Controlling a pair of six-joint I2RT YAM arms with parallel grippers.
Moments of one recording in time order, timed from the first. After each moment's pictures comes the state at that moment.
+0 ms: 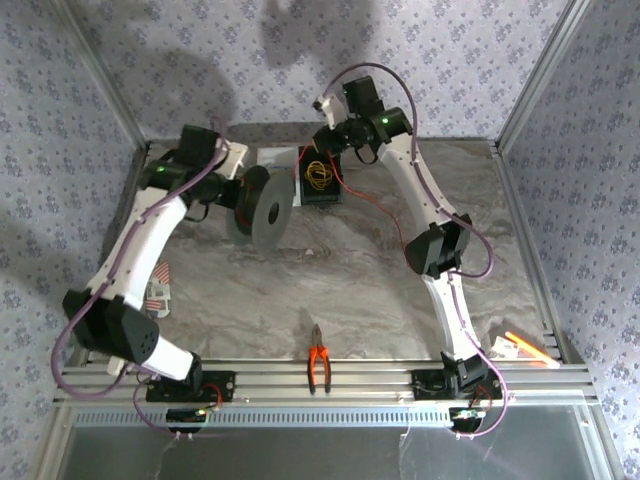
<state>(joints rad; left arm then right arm) -0.31 1.52 1.60 -1.02 0.11 0.07 0.45 2.37 2.71 -1.05 -0.39 -0.10</state>
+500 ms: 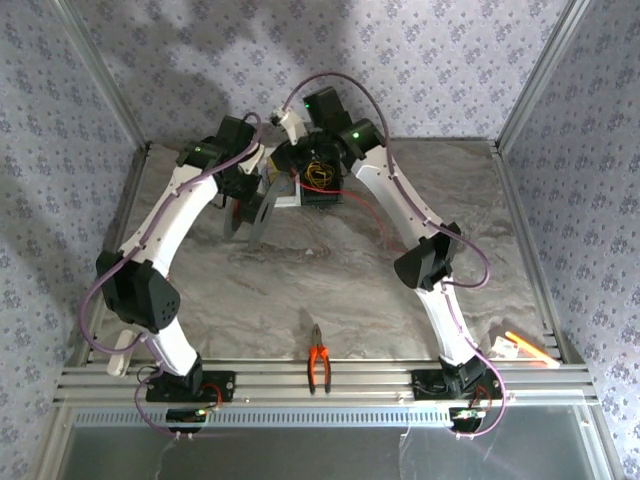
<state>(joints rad) -0.39 1.73 1.79 -1.13 -0.21 0.05 0.64 2.29 2.64 -1.00 -0.53 -0.05</state>
